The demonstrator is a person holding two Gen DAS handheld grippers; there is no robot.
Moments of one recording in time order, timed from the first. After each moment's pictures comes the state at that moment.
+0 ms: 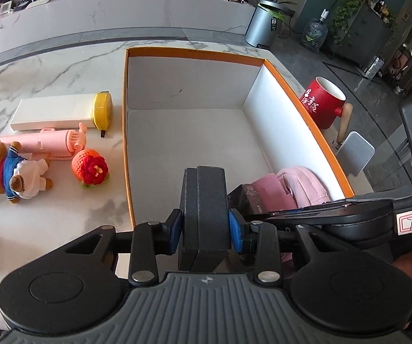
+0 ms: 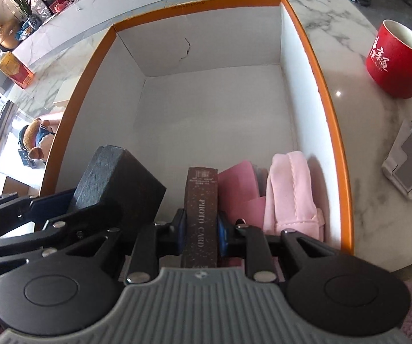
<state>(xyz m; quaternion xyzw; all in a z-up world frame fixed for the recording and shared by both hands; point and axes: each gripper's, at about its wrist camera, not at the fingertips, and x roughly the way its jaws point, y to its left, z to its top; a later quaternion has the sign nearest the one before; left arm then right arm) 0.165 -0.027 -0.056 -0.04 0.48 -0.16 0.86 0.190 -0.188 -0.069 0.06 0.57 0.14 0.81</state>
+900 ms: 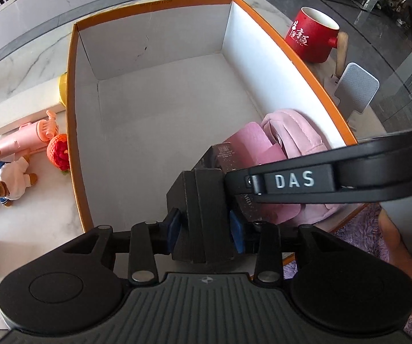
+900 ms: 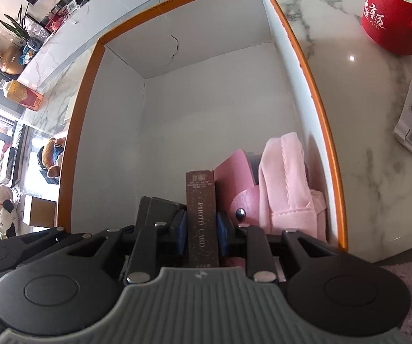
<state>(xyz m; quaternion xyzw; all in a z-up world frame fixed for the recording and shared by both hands) 0.173 -0.074 -0.070 0.06 0.57 -0.18 0.80 0.203 -0.208 -0.069 0.14 0.58 0.16 0.78</state>
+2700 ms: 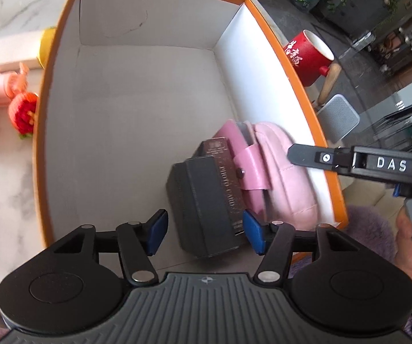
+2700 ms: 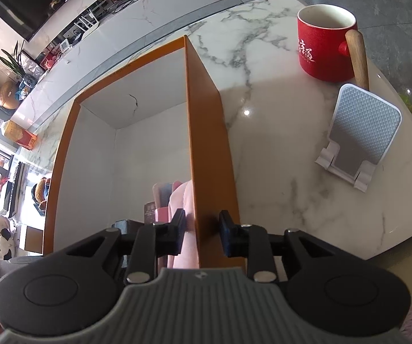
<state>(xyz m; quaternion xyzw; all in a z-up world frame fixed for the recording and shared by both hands) 0.177 -0.060 -0.089 -0.07 0.59 -0.21 0.78 0.192 -0.283 -0.045 0.16 0.53 0.12 0.83</state>
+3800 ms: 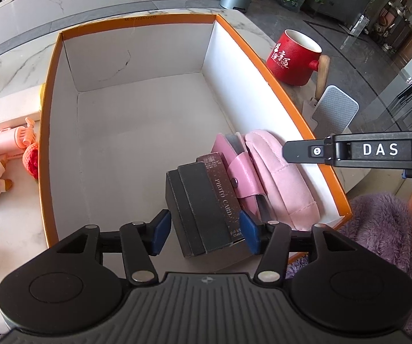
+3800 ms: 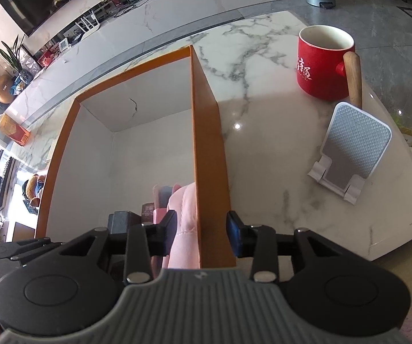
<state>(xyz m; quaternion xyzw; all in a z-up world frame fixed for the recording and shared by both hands) 0.165 -0.087 -0.075 0.02 0.54 -0.20 0.82 0.184 -0.277 -0.033 0.12 0.50 0.10 0.85</state>
